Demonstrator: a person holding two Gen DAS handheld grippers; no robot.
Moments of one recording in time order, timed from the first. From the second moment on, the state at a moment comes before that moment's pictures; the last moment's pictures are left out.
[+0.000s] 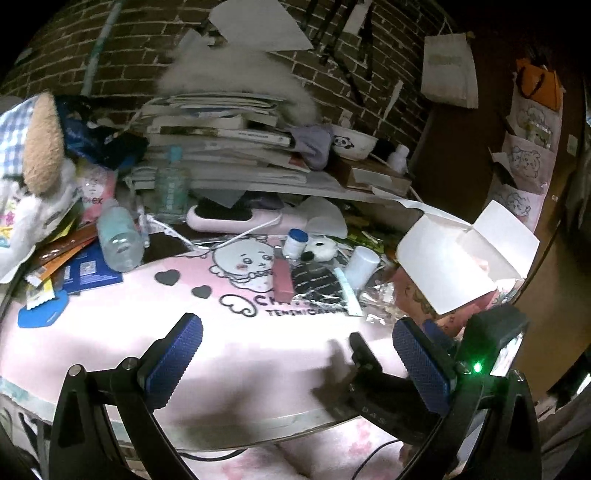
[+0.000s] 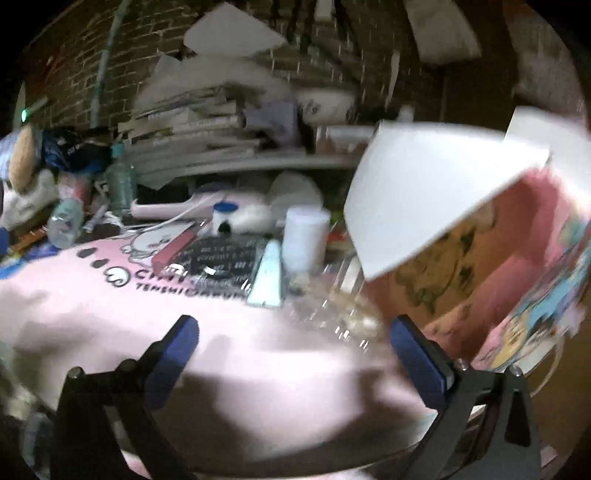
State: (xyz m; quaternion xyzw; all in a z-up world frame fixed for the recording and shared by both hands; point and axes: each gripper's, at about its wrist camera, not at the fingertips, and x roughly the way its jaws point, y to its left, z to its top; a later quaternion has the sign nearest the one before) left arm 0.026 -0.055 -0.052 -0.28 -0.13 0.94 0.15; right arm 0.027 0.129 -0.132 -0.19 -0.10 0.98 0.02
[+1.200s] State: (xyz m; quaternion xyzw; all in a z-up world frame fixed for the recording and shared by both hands) left arm 0.036 -0.118 -0.058 -0.23 -0.15 0.96 0.09; right arm -0.059 0.073 -0.079 -0.33 -0.15 0.93 -0.10
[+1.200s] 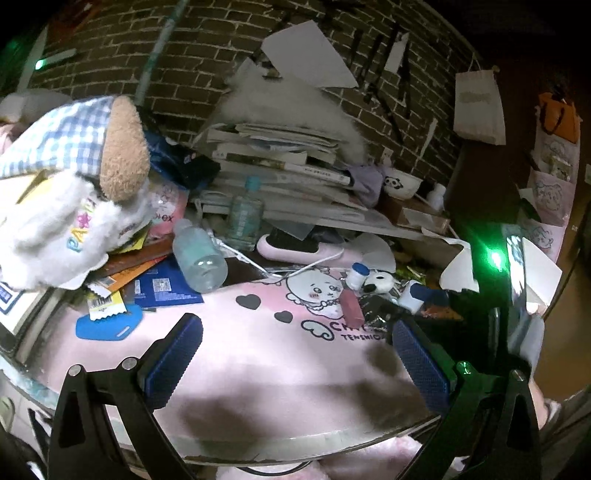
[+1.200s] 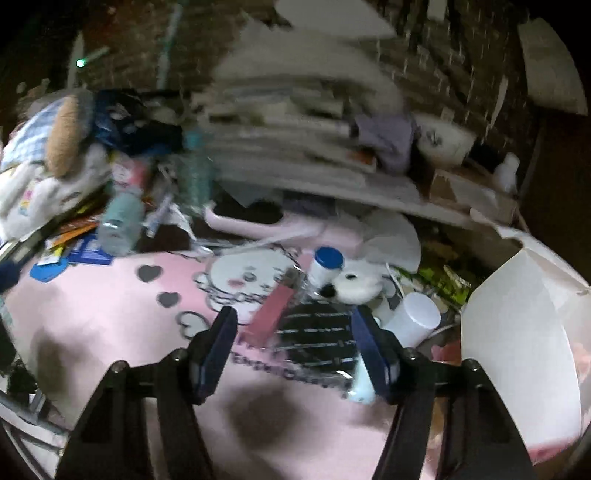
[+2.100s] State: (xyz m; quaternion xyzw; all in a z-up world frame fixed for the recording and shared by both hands) left arm 0.013 -0.098 -0.075 -0.25 -0.14 0.95 0.12; right arm -0.102 0.081 -0.109 -0.41 -0.15 0.89 -0.14
